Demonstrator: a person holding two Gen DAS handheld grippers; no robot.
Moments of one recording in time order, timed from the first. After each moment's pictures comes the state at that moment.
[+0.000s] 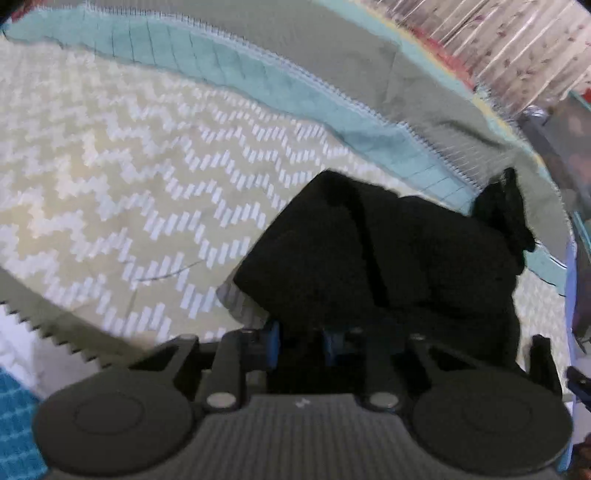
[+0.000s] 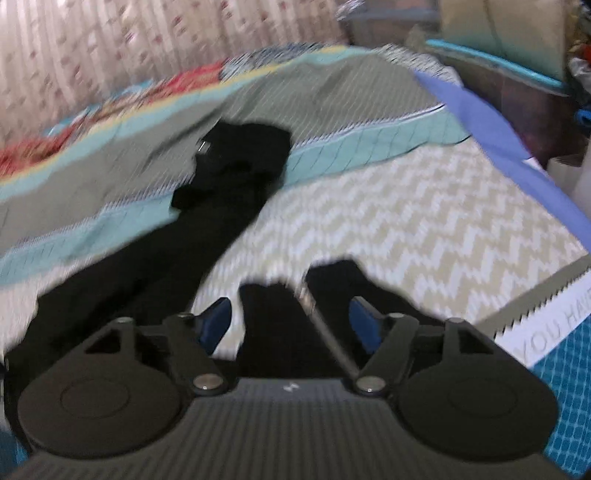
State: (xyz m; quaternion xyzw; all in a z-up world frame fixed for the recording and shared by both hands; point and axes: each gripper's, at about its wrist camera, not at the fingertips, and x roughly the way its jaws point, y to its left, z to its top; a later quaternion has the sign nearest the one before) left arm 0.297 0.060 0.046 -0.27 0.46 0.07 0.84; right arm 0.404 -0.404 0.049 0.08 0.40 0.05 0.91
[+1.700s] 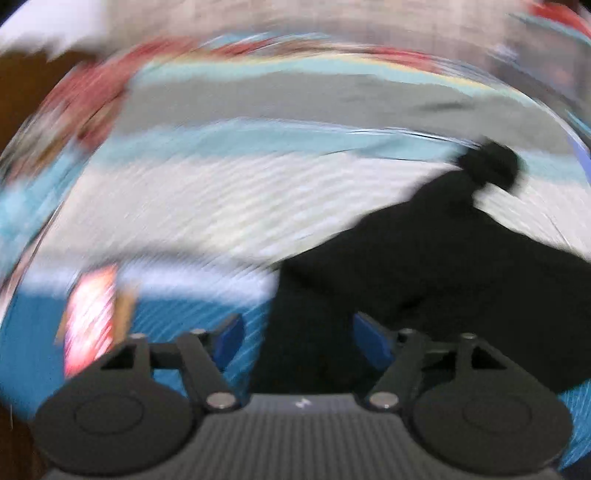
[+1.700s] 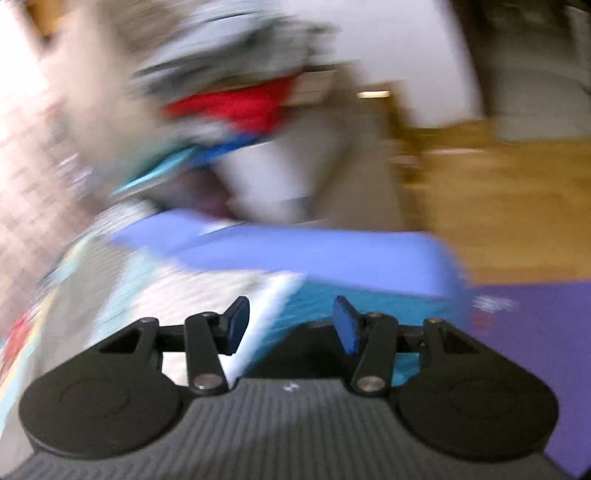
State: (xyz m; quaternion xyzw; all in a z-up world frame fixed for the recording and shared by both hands) left arm 0.146 0.019 0.130 0.00 0.43 0.10 0.90; right arm 0.288 -0.607 0.084 0.33 0.25 -0.23 0.88
